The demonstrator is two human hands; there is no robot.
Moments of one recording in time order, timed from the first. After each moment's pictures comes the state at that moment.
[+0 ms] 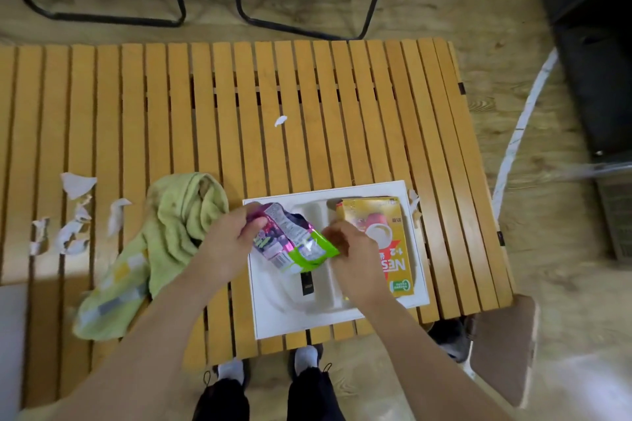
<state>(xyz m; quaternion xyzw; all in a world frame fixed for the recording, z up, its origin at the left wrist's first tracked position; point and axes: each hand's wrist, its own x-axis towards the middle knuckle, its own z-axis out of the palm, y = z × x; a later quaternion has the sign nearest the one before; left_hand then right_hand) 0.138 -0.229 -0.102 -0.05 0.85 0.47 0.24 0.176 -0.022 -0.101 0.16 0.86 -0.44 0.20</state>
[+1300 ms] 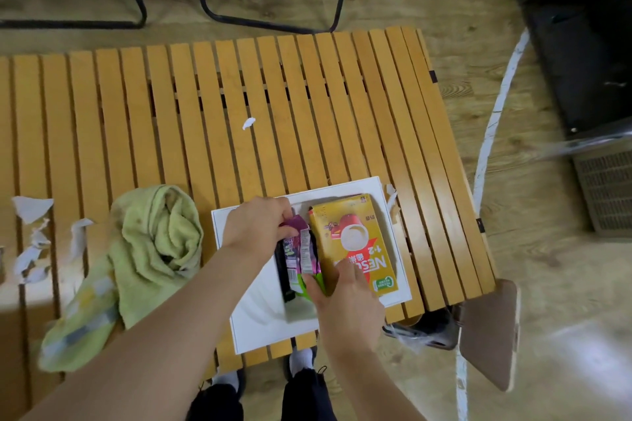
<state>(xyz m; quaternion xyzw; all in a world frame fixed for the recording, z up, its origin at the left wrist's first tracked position) 0.097 -0.155 -0.115 0.09 0.93 0.20 0.30 0.233 -0.027 -0.102 0.24 0.95 -0.13 0.17</state>
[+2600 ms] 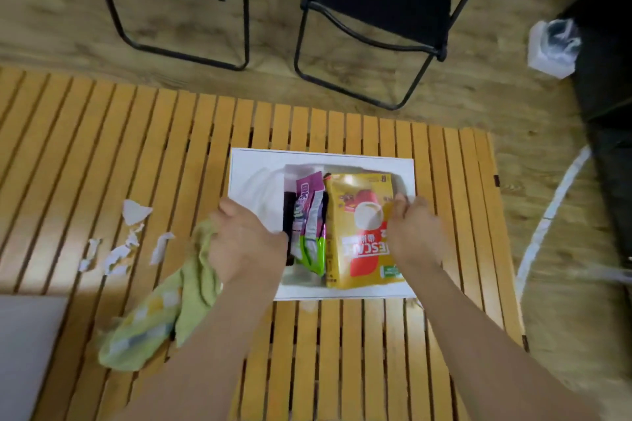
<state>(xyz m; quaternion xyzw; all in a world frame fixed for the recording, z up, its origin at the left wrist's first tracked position) 0.063 -0.227 -0.050 -0.36 0.90 0.16 0.19 0.018 -0.017 -0.064 0.22 0.95 -0.21 0.05</state>
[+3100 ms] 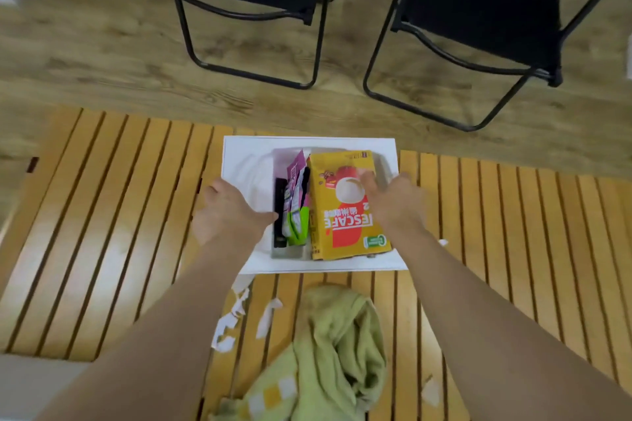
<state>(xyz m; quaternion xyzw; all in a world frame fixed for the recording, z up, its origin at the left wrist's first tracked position) -0.052 -0.477 -0.111 -0.35 0.90 0.10 0.23 -0.115 -0.256 -0.122 0.17 0.95 -0.24 0.14</state>
